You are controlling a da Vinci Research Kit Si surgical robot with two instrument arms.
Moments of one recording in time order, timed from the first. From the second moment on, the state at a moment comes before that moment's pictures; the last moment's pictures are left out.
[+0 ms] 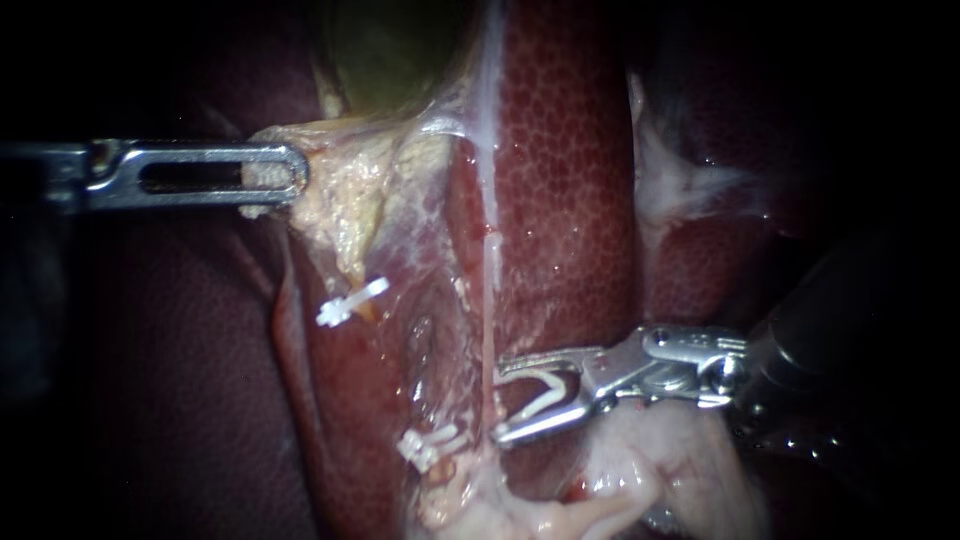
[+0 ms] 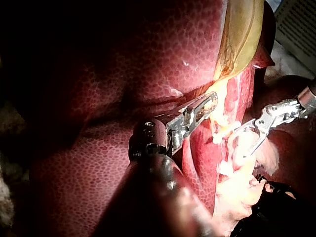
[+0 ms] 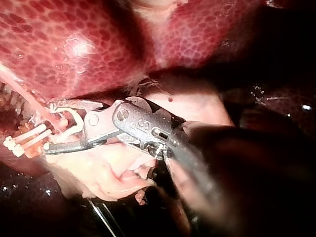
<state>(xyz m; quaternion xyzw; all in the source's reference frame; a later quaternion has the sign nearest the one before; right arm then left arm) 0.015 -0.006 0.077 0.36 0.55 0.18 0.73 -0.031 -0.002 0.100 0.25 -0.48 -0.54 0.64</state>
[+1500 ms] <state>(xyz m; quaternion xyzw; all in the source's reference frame) 0.017 -0.008 0.077 0.39 0.56 0.16 0.71 -0.031 -0.002 0.100 0.25 -0.48 -0.54 0.64</state>
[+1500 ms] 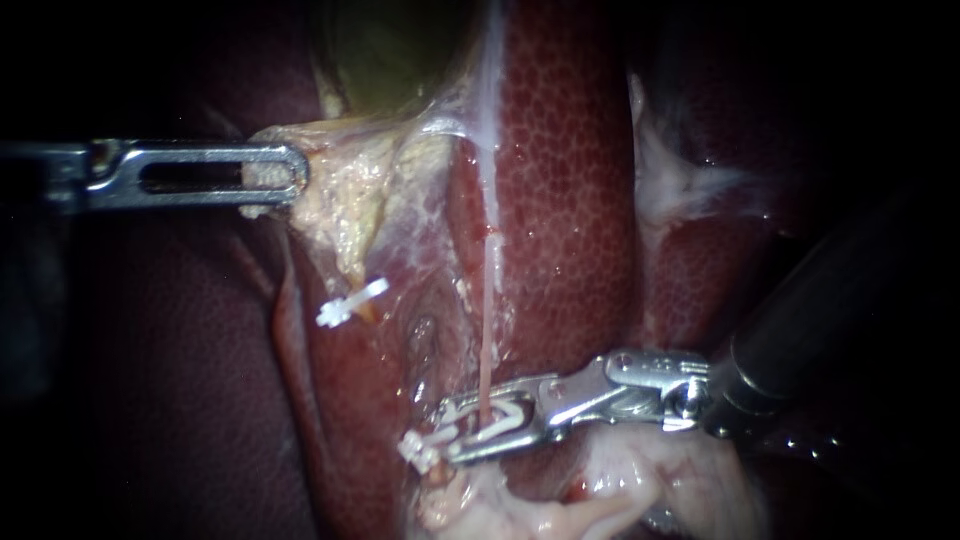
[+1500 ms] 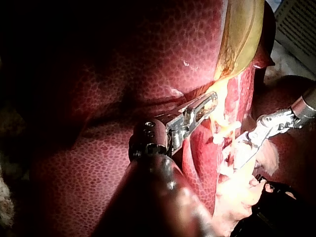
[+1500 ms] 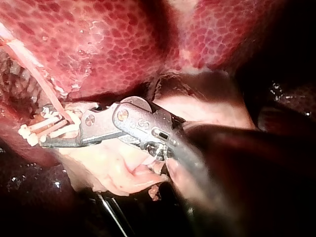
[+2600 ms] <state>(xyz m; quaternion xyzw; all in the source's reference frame) 0.017 -0.008 0.076 0.41 0.54 0.16 0.71 -0.031 -0.002 0.100 0.25 -0.48 -0.54 0.64</state>
